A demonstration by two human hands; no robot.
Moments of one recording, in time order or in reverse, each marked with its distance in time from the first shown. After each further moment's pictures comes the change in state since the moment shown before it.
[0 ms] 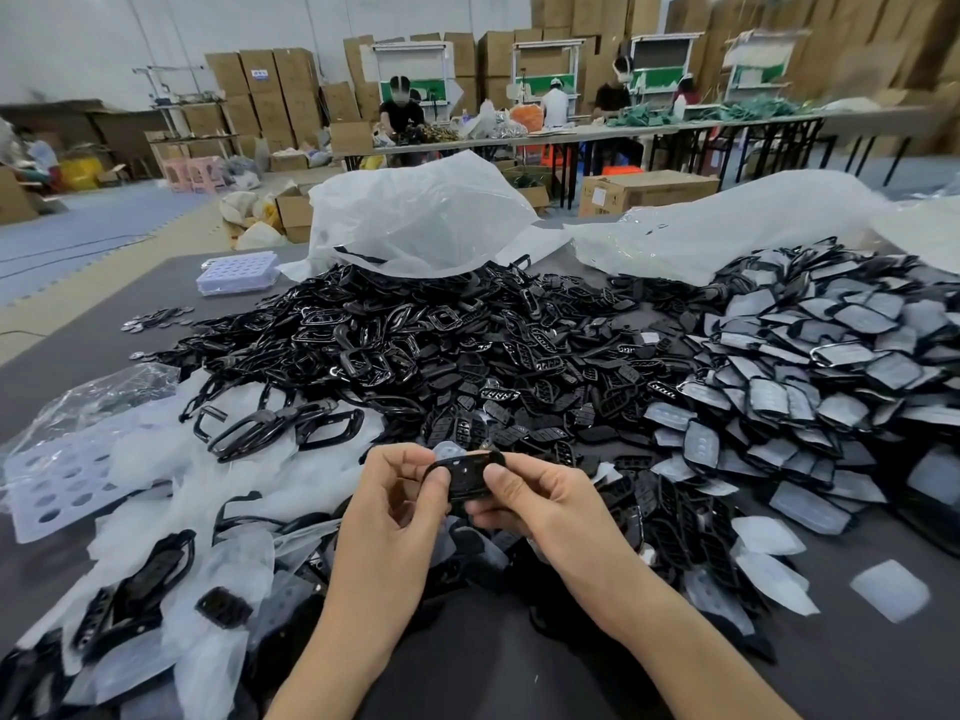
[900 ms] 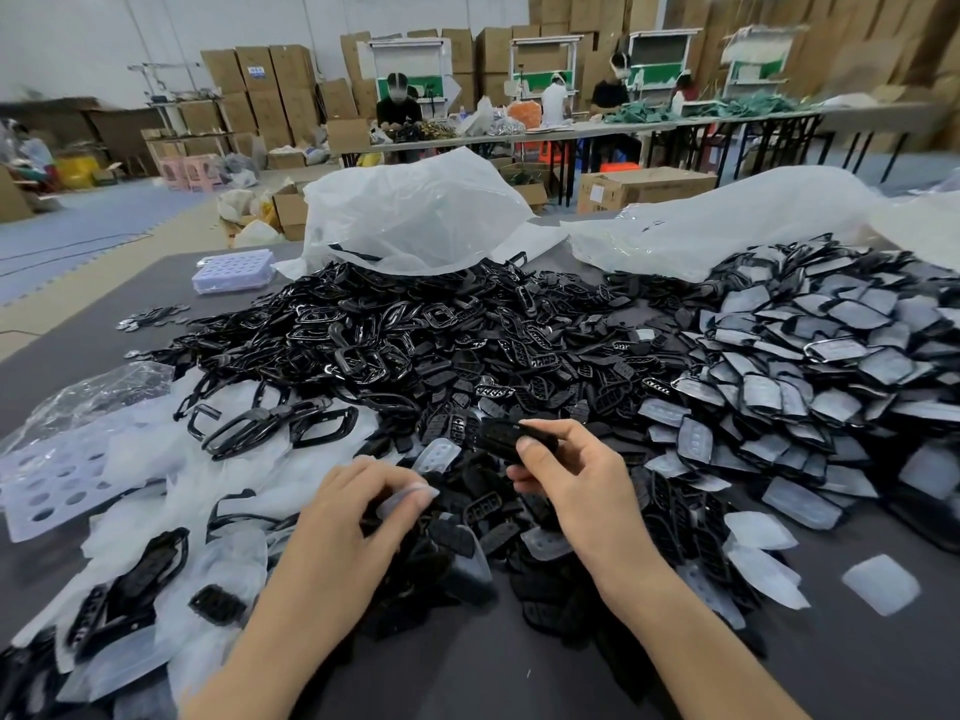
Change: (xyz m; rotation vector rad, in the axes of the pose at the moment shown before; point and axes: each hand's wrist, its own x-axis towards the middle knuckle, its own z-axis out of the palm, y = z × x) left_hand 0.006 0.000 -0.038 0.483 -0.181 0.169; right_hand 0.009 0.003 -0.022 -0.102 0.310 -0.081
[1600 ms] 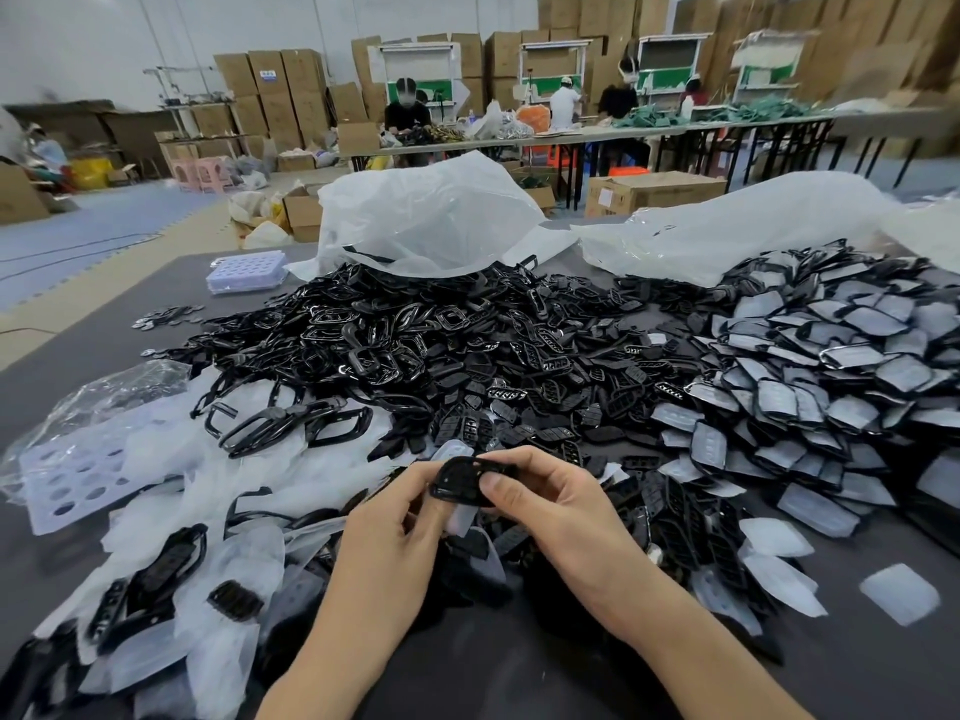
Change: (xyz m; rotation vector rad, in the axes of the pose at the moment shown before) left_hand -0.002 0.021 0.019 -0.267 0.042 -0.106; right_hand -0.014 -0.002 0.017 0.140 -0.364 0.027
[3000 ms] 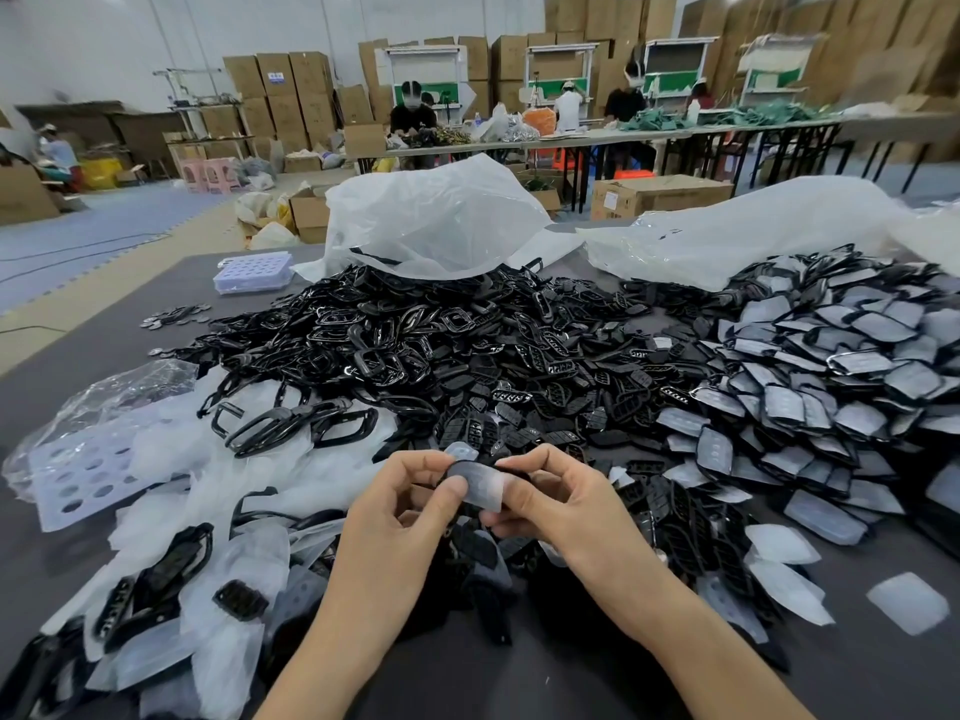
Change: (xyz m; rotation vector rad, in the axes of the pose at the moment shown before) left_hand 0.004 -0.001 0.000 -0.260 0.071 -0.131; right_hand -0.004 -0.010 -0.001 0.007 0.039 0.074
